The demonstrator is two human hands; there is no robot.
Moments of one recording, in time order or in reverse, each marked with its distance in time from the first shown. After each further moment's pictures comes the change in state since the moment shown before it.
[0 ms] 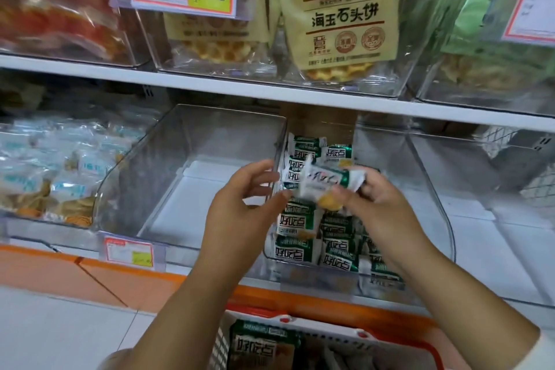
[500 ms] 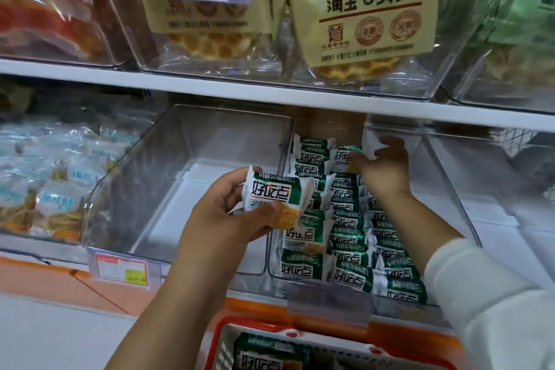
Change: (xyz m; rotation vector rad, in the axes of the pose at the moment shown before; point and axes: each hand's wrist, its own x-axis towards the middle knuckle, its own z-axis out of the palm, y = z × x) left_hand 0.013 -0.003 -0.016 -0.311 -0.084 -0.208; right_hand 0.146 0.054 -0.004 -0.266 0.432 0.032
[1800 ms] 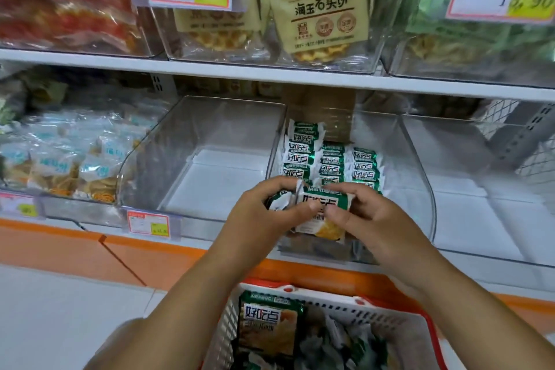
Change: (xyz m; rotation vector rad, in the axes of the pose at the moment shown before) left_hand -0.060 0.002 0.027 0.260 -0.196 0.015; right_hand -0.196 -0.036 -0.109 0.284 -0.662 -0.012
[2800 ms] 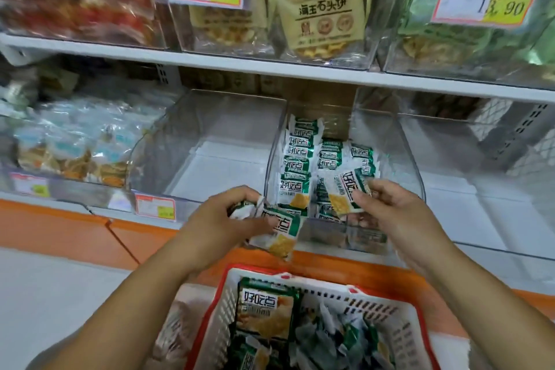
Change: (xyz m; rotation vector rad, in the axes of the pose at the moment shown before) left_hand -0.030 -0.019 -0.043 0.118 -0.043 -0.063; right_hand -0.002 0.022 -0.024 0.159 0.232 0.097
